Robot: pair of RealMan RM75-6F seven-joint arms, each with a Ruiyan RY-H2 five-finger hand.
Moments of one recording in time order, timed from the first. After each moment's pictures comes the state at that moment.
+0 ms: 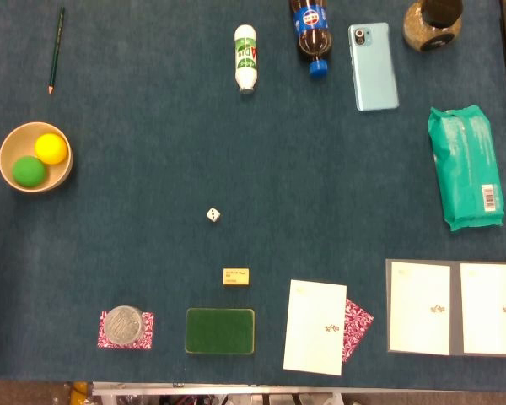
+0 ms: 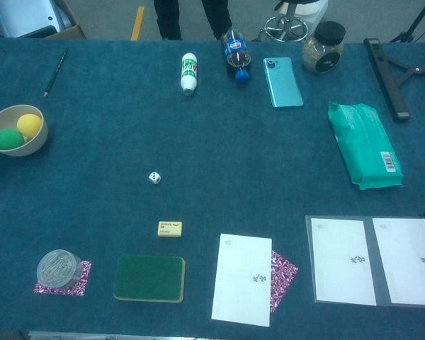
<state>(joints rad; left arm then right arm) -0.11 -1.18 -0.04 -1.58 1.45 1.44 0.13 0.09 -1.16 0.06 -1.59 -1.48 1.46 -0.11</state>
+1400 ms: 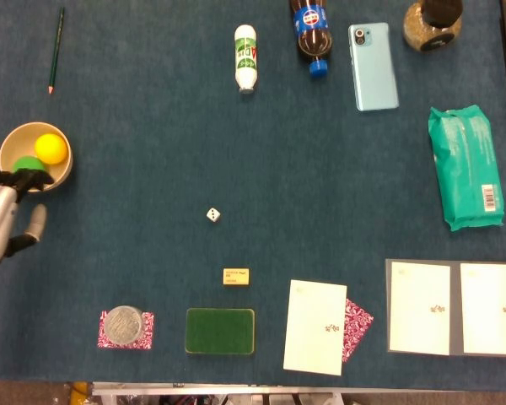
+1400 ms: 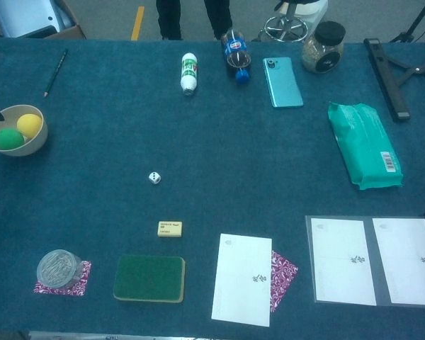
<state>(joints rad) -0.21 -1.13 -0.02 -1.70 1.54 1.29 0.04 0.21 -1.14 0.09 -1.61 -1.55 1.36 -0.12</state>
